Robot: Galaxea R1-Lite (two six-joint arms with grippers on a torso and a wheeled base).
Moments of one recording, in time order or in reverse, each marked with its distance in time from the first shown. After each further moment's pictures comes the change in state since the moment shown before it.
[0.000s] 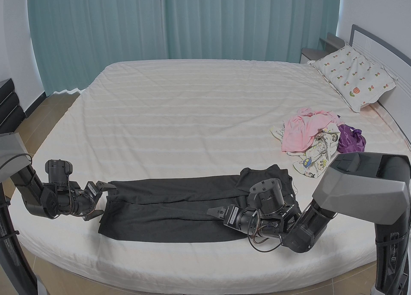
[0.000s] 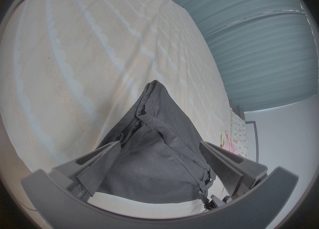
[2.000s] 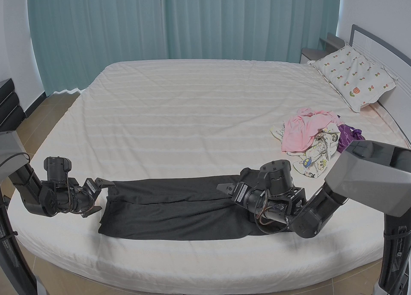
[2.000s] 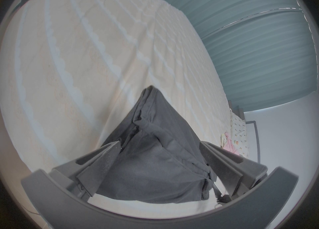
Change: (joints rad) left arm -0.009 -0.024 -0.003 -0.001 0.033 0.013; right arm -0.061 -0.044 -0.073 0.014 -0.103 -0.036
